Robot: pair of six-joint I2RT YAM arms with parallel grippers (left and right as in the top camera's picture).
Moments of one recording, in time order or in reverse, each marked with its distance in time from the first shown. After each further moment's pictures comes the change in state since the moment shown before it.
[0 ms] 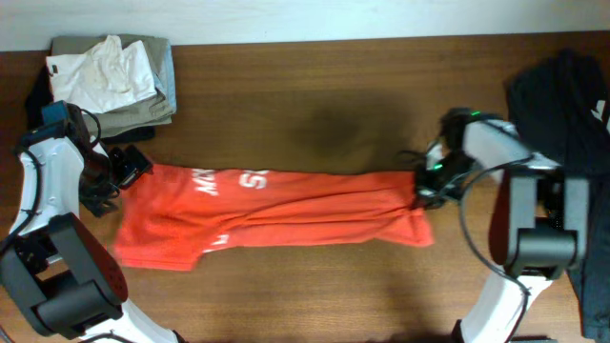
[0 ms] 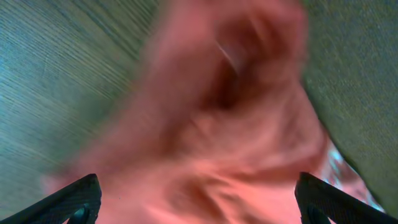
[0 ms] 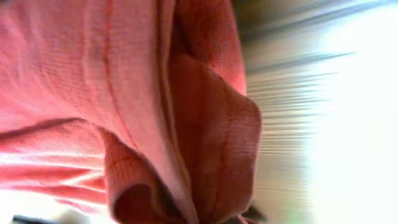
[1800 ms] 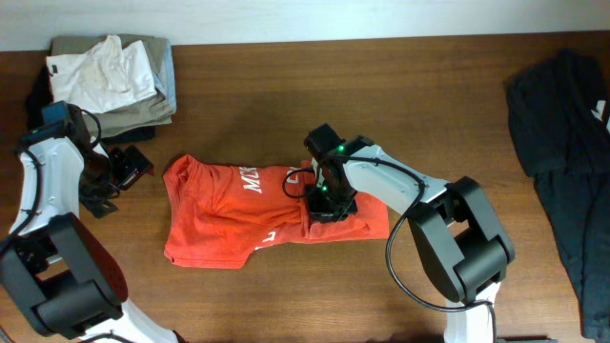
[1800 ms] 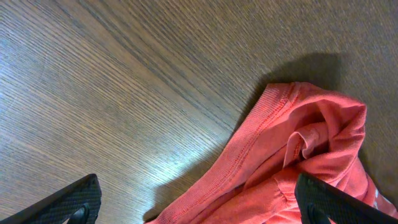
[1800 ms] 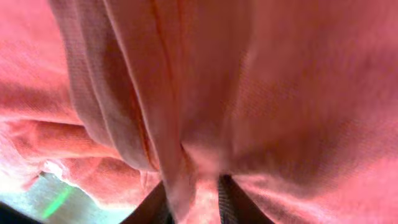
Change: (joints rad) left arm 0.000 0.000 0.000 -0.007 0.000 0.000; right arm 0.664 0.000 -0.003 0.293 -0.076 0.258
